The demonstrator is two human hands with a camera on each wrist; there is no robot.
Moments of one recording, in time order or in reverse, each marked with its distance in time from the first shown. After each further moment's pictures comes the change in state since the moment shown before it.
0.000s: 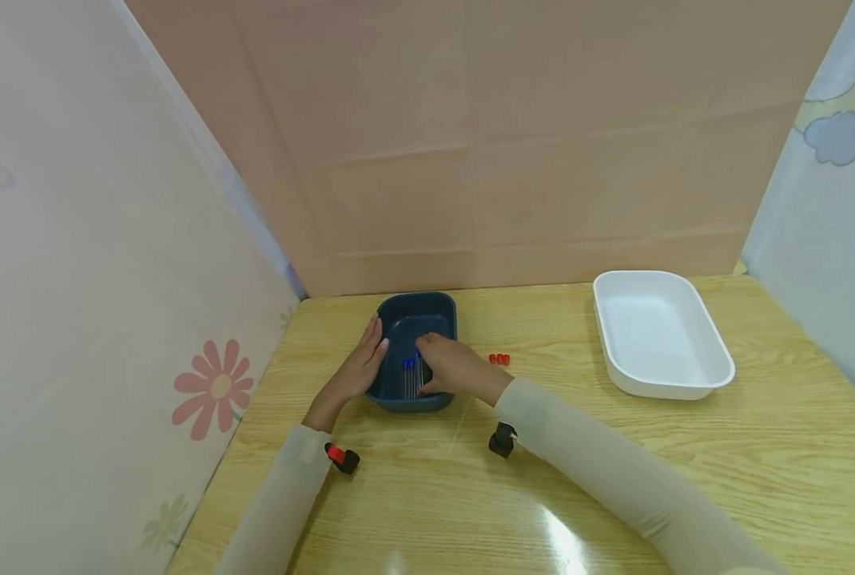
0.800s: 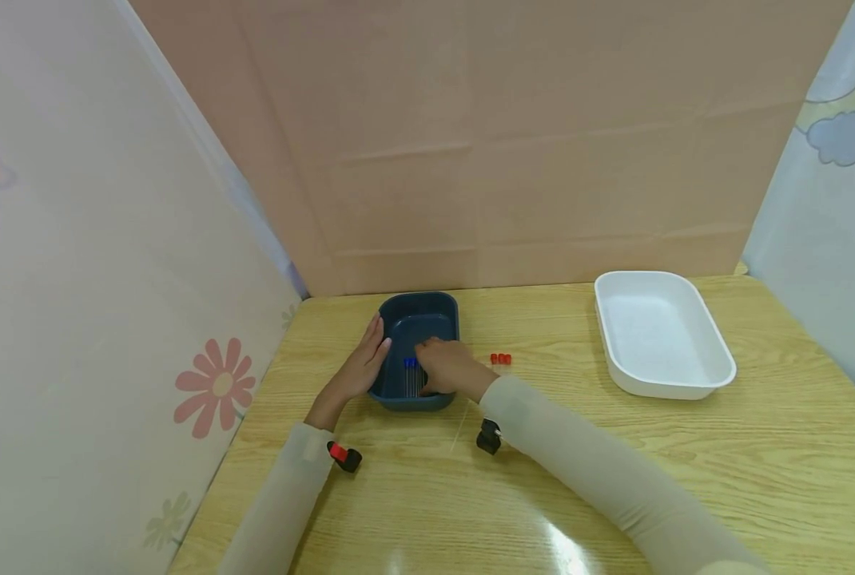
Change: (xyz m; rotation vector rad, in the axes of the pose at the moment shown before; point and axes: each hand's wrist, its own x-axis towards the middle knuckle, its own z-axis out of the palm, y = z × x) left_hand 0.001 -0.001 0.001 -0.024 -0.001 -0.002; right_hand 0.020 -0.006 0.012 -0.188 -0.143 0.102
